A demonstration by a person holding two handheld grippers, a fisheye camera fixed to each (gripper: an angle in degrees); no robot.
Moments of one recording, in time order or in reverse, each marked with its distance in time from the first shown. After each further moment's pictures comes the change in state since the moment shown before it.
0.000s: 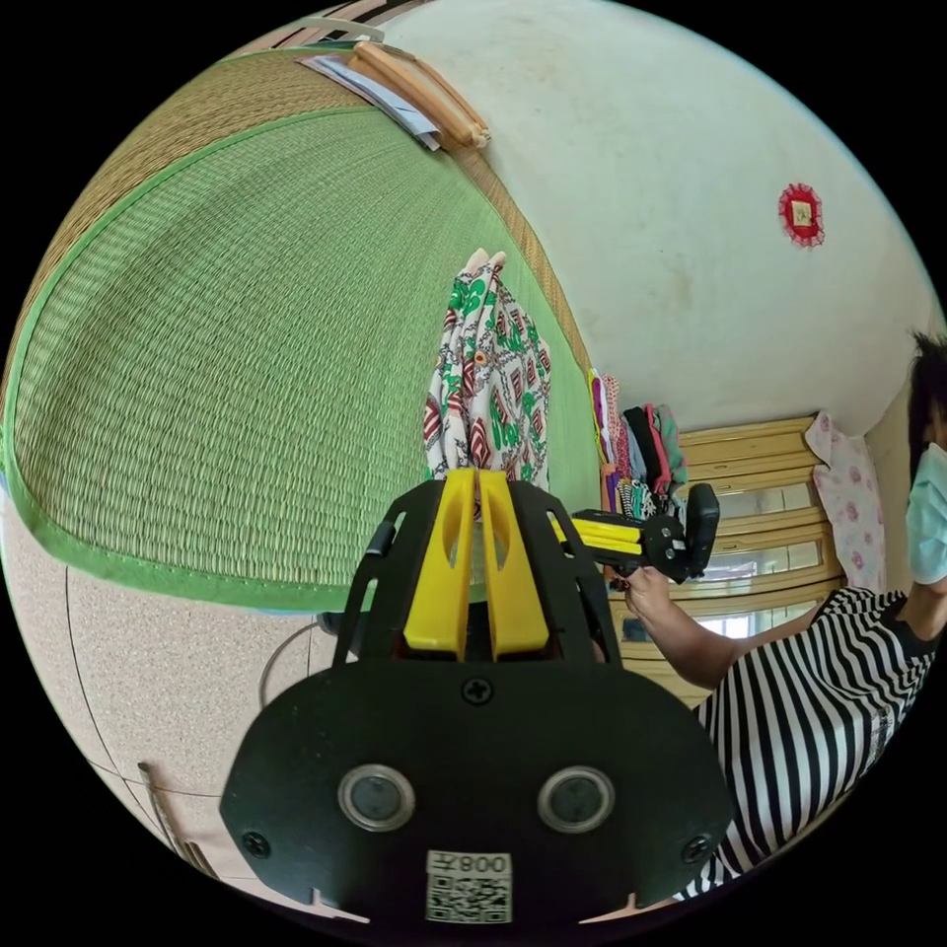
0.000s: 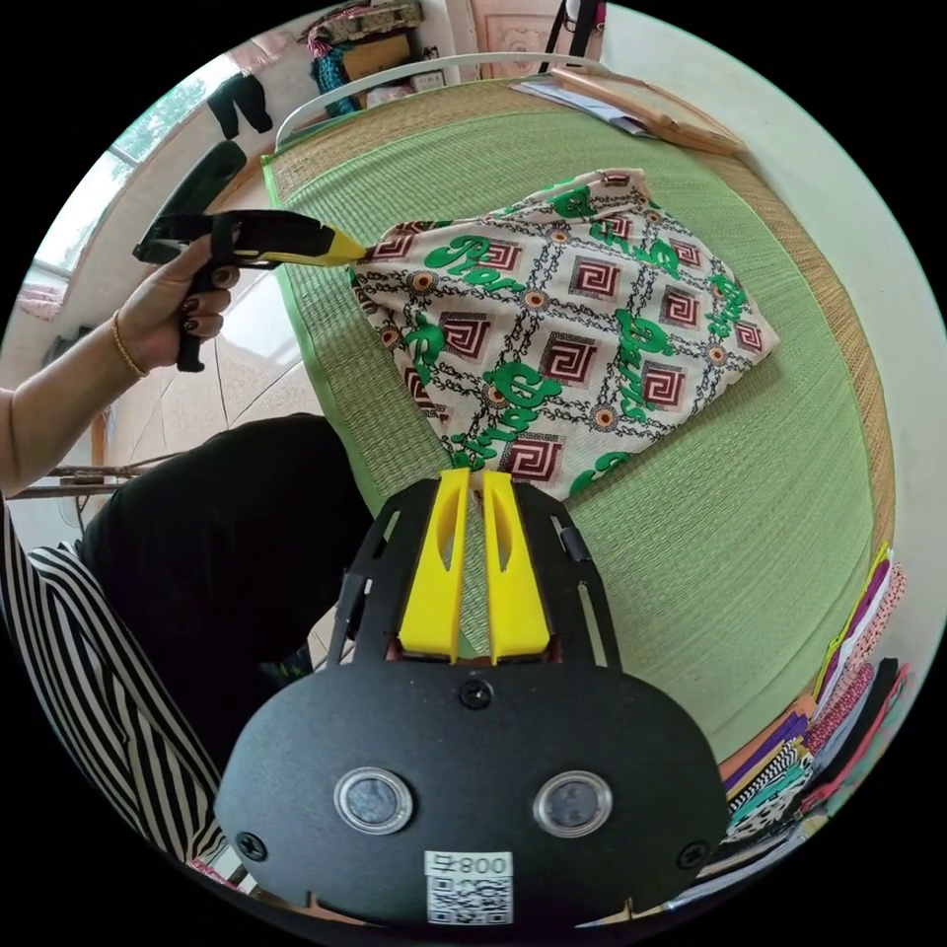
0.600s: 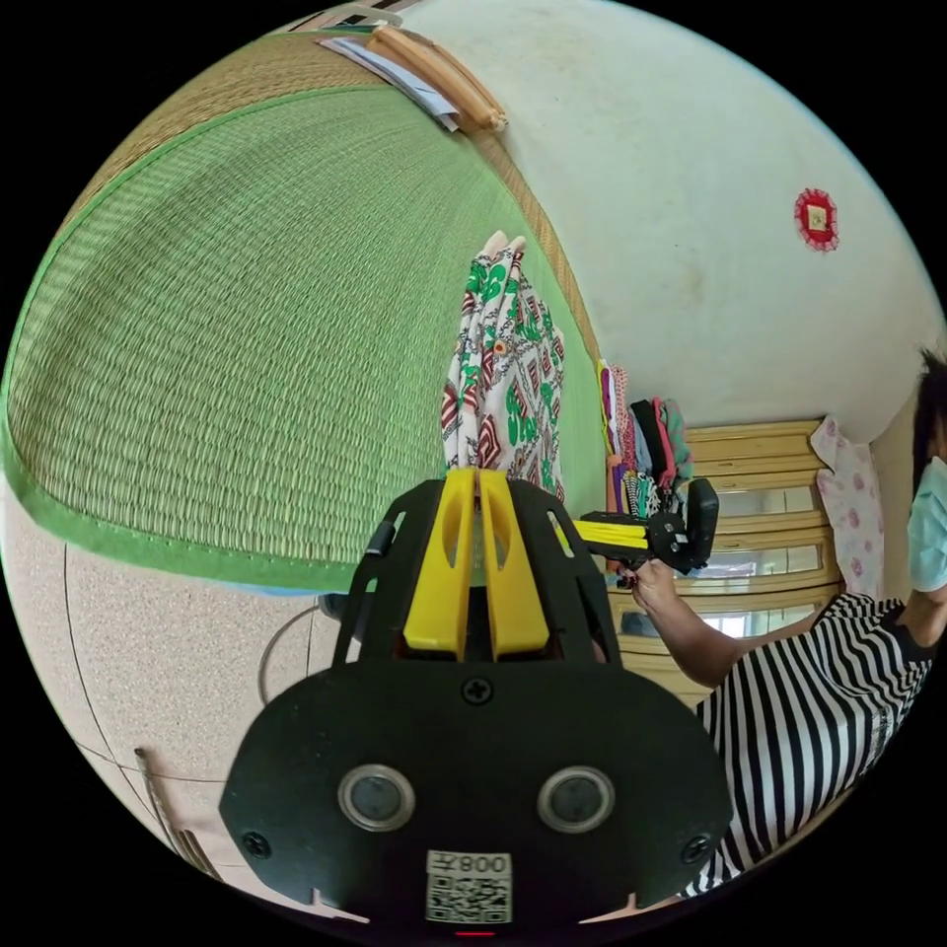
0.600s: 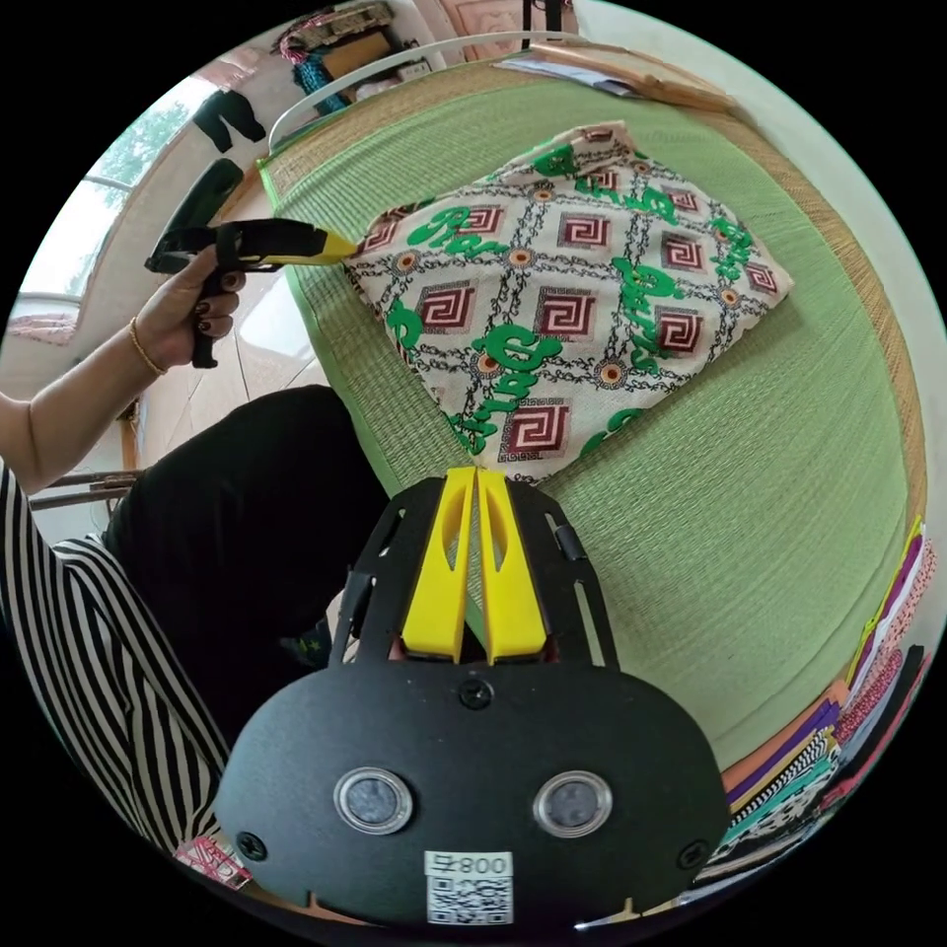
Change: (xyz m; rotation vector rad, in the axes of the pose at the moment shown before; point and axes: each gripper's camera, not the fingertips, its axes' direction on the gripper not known) left arm -0.040 0.051 0.051 -0.042 -0.012 -0.029; right arm 0.034 0.038 -0.056 -0.040 -0.109 0.045
